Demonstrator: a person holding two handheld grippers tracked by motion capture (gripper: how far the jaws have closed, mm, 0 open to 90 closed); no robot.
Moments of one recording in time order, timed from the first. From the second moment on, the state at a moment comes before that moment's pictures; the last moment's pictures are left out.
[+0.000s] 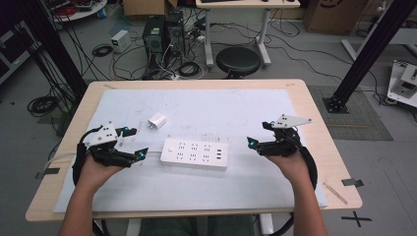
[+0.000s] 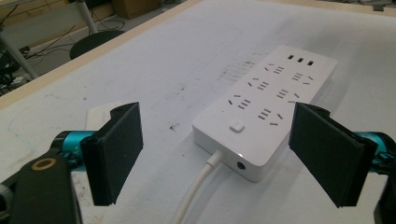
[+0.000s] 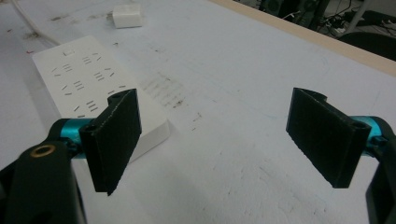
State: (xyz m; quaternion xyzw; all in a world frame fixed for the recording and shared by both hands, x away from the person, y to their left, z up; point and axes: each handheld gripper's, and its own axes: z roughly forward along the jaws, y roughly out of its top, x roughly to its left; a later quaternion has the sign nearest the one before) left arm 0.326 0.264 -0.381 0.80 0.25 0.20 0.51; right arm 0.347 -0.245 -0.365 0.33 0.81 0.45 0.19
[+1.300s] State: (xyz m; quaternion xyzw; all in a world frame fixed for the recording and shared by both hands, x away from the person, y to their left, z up) left arm 0.463 0.226 -0.408 0.80 0.38 0.20 0.41; right arm 0.346 -0.239 -0.373 0.35 0.81 0.44 0.20
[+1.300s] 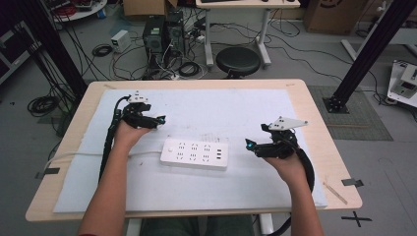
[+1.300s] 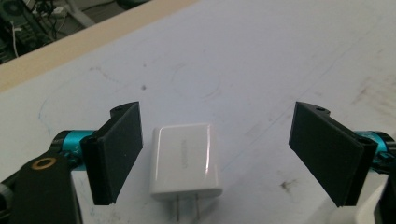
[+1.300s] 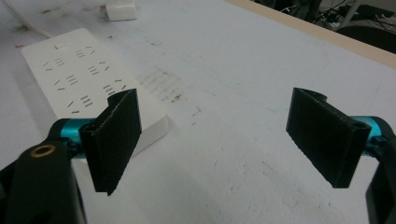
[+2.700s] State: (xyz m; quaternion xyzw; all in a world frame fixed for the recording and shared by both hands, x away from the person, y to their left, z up) left arm 0.481 0.223 -0.445 0.83 0.39 0.19 0.35; right arm 0.350 -0.232 -0.378 0.35 0.81 0.43 0.20
